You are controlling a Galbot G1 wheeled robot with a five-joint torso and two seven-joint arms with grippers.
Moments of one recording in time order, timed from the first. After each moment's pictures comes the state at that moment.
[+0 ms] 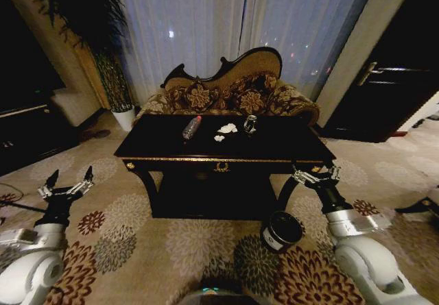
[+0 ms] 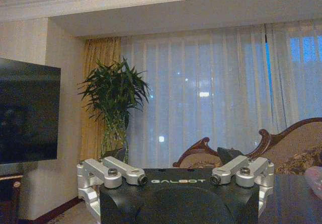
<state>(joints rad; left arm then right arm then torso) 1.73 -1.03 -1.07 -2.10 -0.73 -0.21 -0.04 -1.63 1.00 0.82 2.28 0.59 0.17 0.04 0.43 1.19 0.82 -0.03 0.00</state>
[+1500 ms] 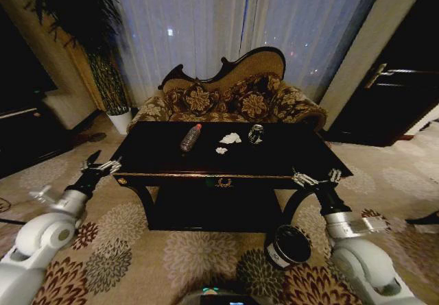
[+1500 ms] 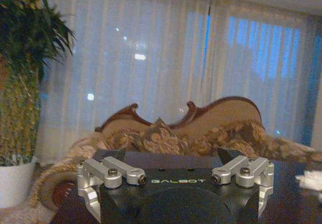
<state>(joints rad) 1.50 -0.66 -0.84 -2.04 -1.05 0.01 0.00 -1.65 1.02 0.81 2.27 0.54 0.17 0.06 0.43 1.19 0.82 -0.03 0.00</state>
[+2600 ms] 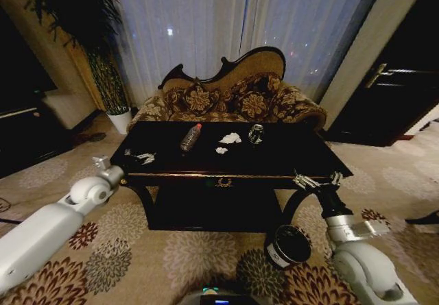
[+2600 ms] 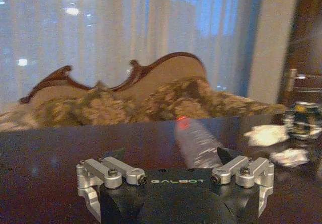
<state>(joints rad) 0.72 -0.52 -0.04 -1.80 -1.12 0.10 0.01 -1.66 1.04 0.81 2.27 0.55 0.17 0.06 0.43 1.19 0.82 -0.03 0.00</state>
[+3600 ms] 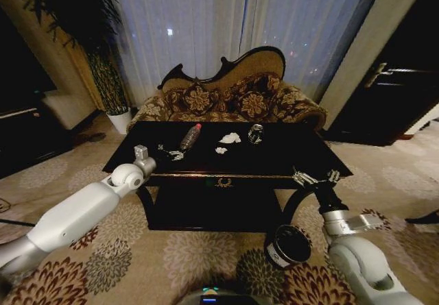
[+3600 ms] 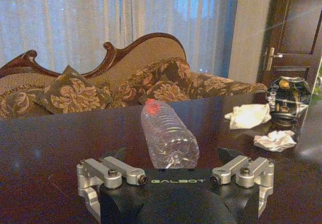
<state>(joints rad) 0.41 -0.65 0.31 -1.65 -1.08 0.12 -0.01 -1.61 1.04 0.79 2.22 0.57 0.16 0.06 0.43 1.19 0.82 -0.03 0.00</state>
